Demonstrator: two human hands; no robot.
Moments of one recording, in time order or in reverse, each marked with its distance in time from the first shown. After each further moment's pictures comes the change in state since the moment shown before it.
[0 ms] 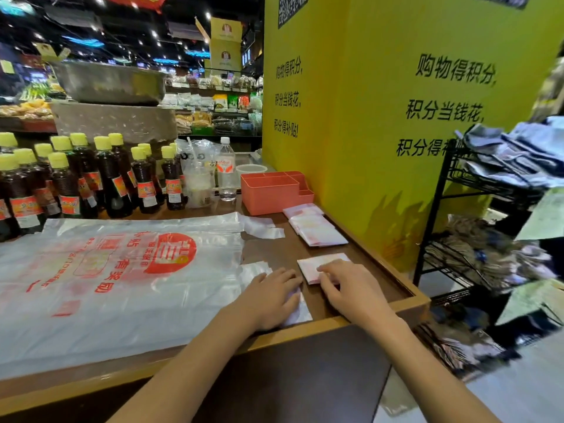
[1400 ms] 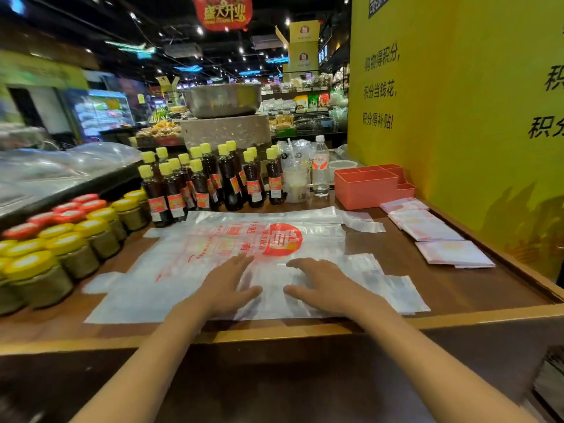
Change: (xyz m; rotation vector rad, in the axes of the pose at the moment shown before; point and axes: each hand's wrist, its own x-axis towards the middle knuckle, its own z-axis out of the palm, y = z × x) left_hand -0.198 -0.166 -0.056 -0.080 0.167 -0.526; right_hand 0.014 -0.212 0.054 0.305 -0.481 -0.345
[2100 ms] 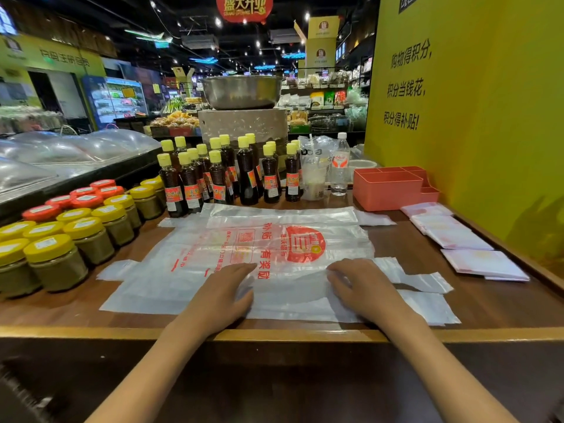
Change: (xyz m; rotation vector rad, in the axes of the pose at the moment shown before) left_hand -0.034 -0.034 0.004 -0.067 0.168 0.042; right_hand 0.007 0.027 0.008 -0.152 0.256 0.014
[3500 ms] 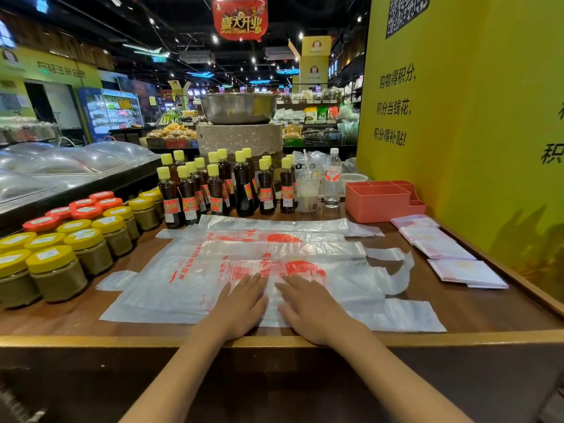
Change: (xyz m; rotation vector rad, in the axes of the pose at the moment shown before) left_hand 0.020 0.023 0.024 0.202 -0.301 -0.079; right_hand -0.001 -0.066 0.027 -0.085 -0.241 -0.149
